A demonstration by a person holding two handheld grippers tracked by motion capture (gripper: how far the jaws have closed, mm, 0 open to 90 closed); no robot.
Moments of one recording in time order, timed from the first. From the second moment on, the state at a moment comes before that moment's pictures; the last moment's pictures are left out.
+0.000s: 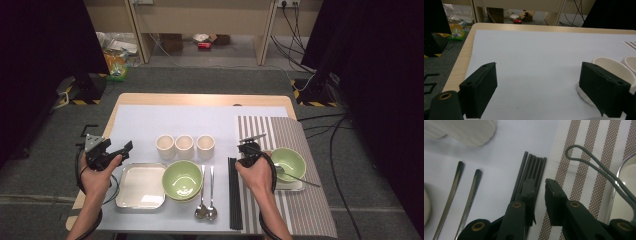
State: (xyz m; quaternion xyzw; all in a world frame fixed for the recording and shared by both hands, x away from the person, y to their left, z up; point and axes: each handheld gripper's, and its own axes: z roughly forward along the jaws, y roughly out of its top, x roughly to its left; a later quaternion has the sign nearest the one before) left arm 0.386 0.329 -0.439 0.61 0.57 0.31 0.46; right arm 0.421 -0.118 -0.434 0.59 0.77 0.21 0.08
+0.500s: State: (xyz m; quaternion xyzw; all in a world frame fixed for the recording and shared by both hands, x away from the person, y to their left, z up) left arm 0.386 0.331 -0.437 0.61 0.57 0.31 0.46; right arm 0.428 -0.107 -0.446 0.59 0.78 0.17 0.07
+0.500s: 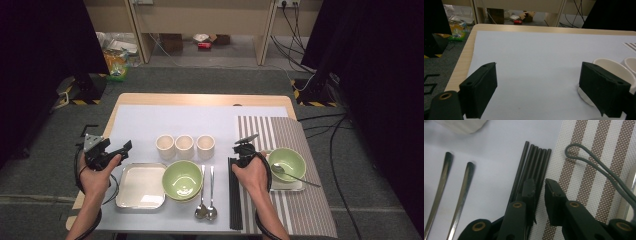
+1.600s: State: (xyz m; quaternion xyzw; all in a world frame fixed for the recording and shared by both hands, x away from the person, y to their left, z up) left arm 0.385 0.333 -0.435 0.60 0.57 0.31 0.46; right arm 0.456 -0.119 -0.444 0.66 0.73 0.16 0.09
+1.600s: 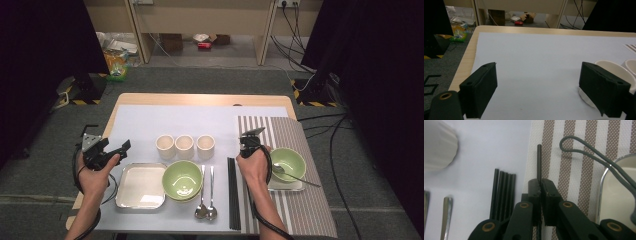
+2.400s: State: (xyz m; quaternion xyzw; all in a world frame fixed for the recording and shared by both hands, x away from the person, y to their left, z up) left arm 0.384 0.333 -0.435 0.61 0.57 0.31 0.46; right arm 0.459 -0.130 -0.444 0.67 0.72 0.16 0.10
